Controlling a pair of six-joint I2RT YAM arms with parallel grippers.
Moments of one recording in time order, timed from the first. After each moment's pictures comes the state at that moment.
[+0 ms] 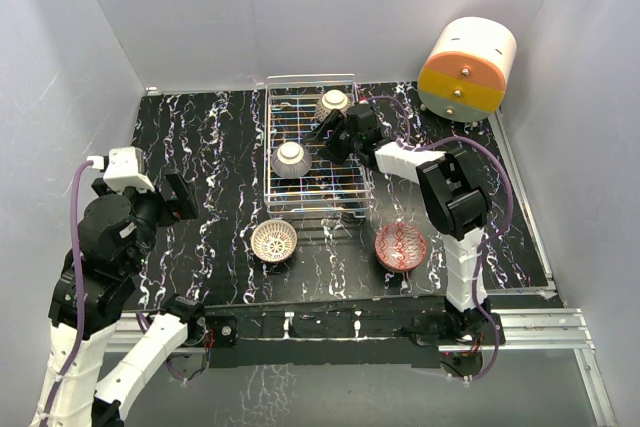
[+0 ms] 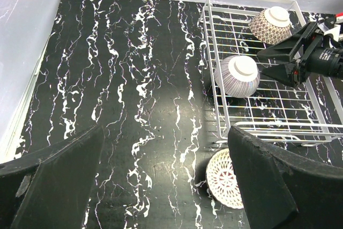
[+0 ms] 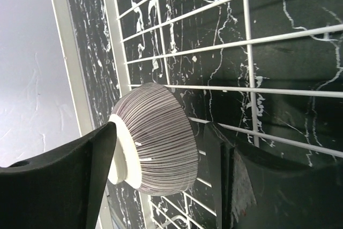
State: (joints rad) left arm -0.36 0.55 1.14 -0.85 -0.35 -0.20; right arm 0.45 2.10 1.40 0.18 -0.27 1.07
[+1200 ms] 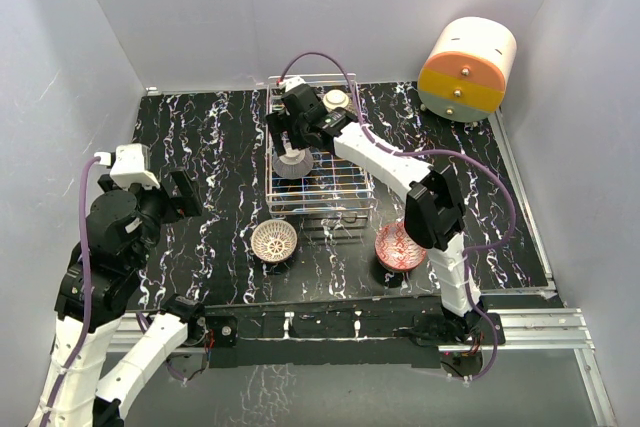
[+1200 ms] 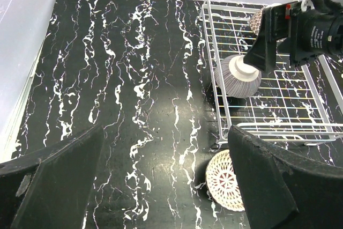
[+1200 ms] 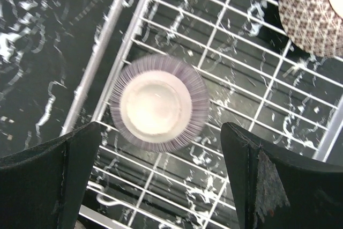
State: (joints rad) left arm -0.36 0.57 1.11 -0.81 -0.34 -0.19; right arm 0.74 2.13 2.02 -0.58 0.17 0.23
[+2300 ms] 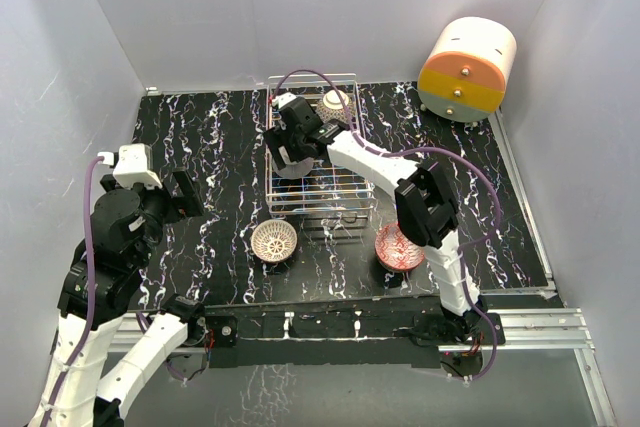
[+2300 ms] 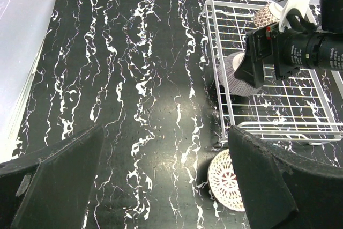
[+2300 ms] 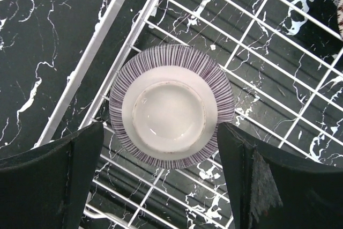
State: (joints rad) left arm -0.36 0.57 1.09 -0.81 -0.35 -0.19; right arm 0.73 2.18 1.93 -0.51 0.09 0.13
